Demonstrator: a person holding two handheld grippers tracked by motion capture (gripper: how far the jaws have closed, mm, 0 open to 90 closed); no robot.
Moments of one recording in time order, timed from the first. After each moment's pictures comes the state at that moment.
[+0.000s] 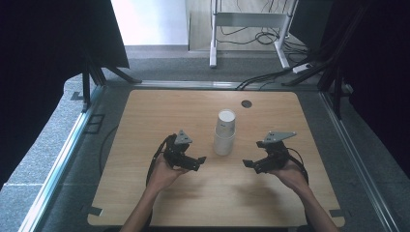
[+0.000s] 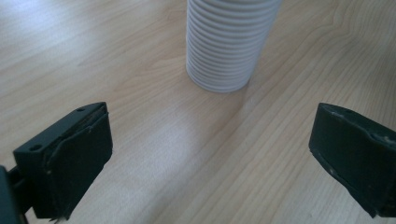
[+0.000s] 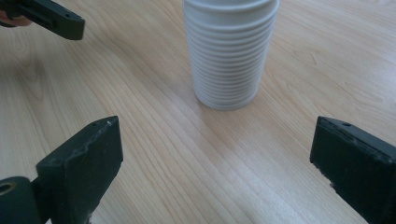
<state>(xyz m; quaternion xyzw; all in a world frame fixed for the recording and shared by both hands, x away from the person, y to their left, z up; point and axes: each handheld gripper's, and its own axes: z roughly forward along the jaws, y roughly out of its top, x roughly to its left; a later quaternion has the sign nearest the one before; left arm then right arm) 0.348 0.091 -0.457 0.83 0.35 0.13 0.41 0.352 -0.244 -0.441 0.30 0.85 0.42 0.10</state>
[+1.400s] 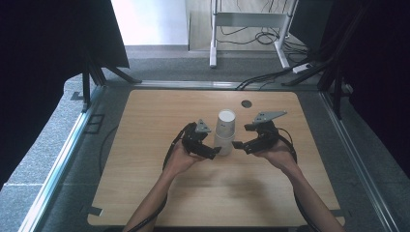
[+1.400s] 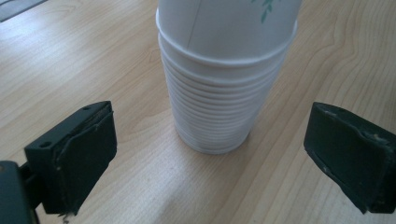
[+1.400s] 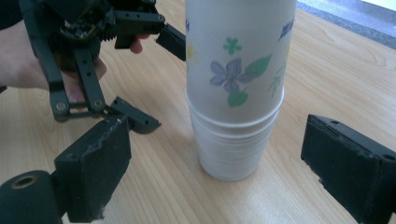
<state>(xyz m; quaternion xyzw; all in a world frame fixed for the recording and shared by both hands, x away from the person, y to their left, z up) 0.391 0.042 -0.452 0.86 0.30 0.14 0.40 0.391 -0.211 -0.400 0.28 0.85 0.45 0.09</state>
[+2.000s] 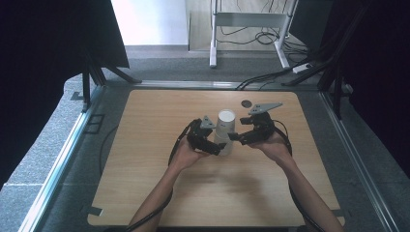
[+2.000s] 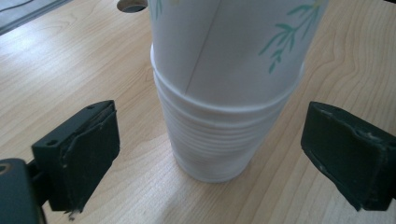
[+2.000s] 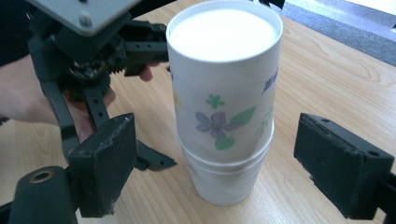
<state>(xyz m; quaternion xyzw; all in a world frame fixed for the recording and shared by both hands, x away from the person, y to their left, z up) 0.404 0.027 -0.452 0.85 0.29 0.13 0.41 0.408 -0.199 -0.387 0.28 0.84 0.45 0.09</state>
